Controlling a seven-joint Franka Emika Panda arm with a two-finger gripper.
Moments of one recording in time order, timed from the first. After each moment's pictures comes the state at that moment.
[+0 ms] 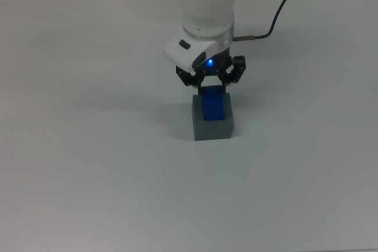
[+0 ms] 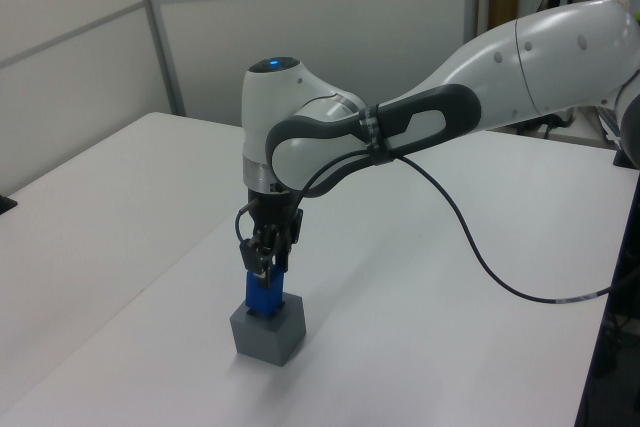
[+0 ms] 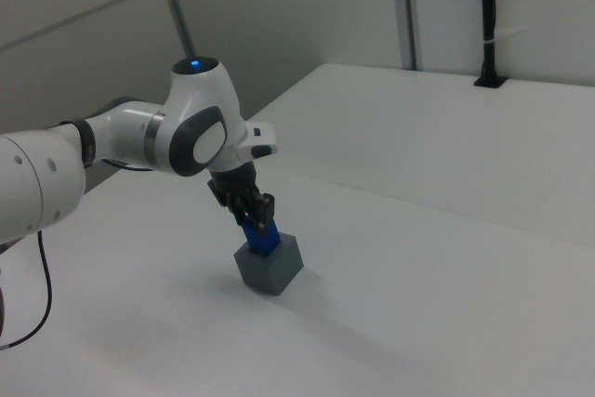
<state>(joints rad) 0.14 0.33 0.06 -1.61 0.07 2.06 0.15</state>
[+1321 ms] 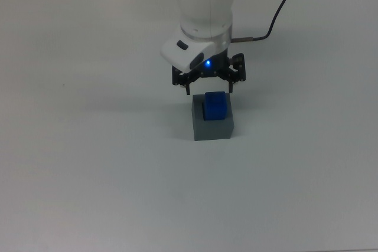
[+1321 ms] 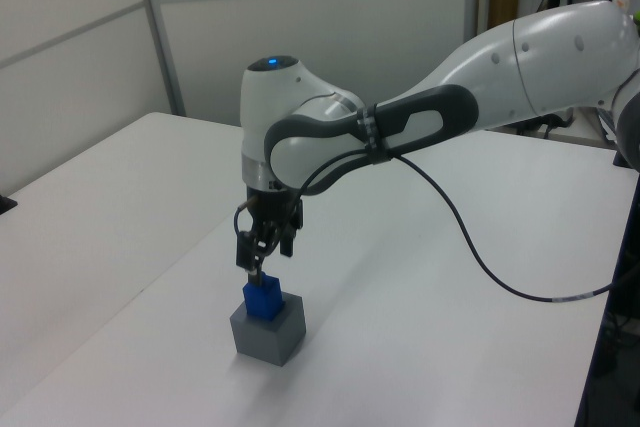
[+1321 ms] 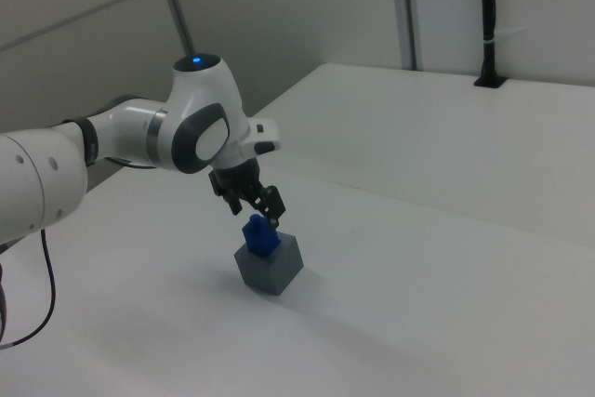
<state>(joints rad) 0.14 0.34 0.05 -1.59 0.06 2.06 0.15</state>
